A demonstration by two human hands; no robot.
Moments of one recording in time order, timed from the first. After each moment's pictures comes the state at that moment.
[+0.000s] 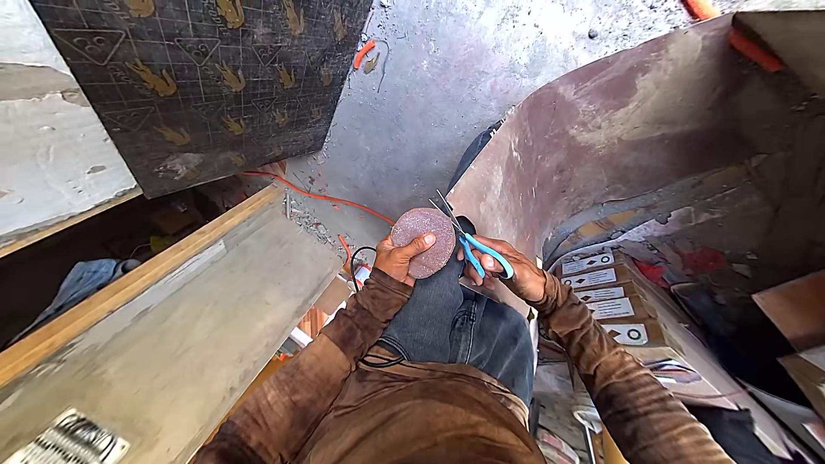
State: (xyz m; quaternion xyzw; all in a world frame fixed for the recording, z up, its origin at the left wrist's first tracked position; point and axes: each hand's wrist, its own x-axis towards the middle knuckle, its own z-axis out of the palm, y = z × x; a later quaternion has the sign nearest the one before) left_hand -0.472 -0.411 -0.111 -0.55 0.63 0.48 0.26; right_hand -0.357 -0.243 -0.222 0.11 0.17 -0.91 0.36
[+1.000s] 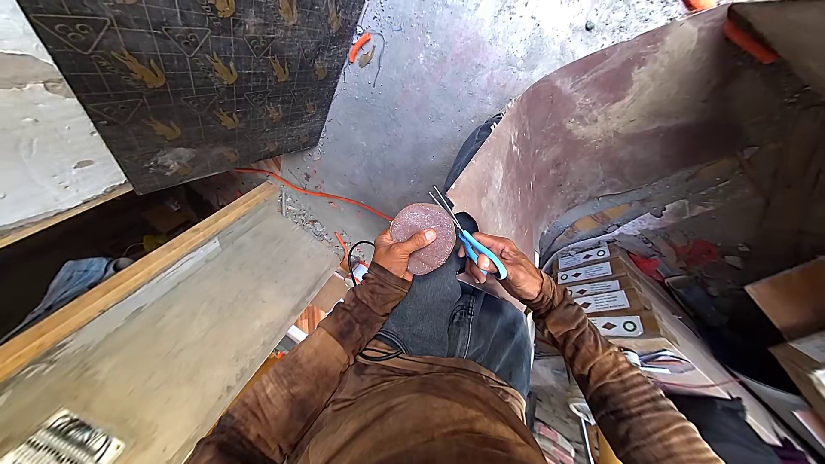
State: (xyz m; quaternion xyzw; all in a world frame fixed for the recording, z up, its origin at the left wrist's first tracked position) left_hand -0.463 -0.416 -0.112 -0.53 0.64 0.49 0.28; right_hand -0.345 -0.250 -0.210 0.15 0.15 -0.93 0.31
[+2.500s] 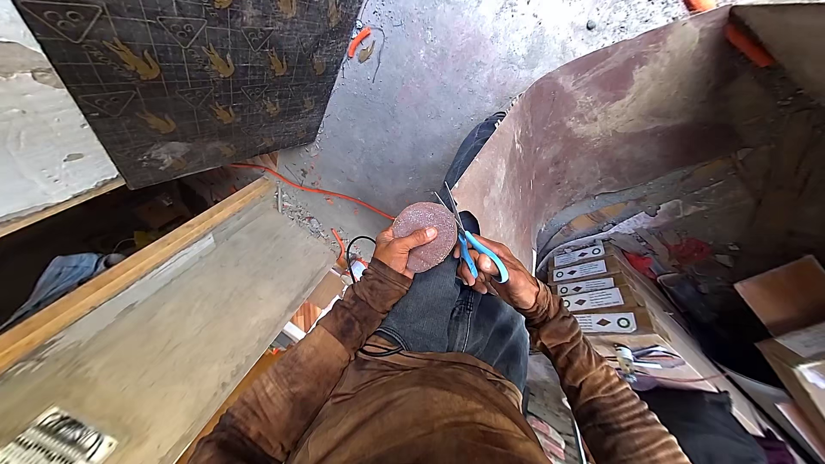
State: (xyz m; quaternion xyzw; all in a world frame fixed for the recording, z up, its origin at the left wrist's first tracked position) left_hand -0.471 -0.415 -0.108 -0.57 0.61 0.48 0.28; right_hand -0.348 -0.257 -0.189 0.18 0.15 -0.91 0.33
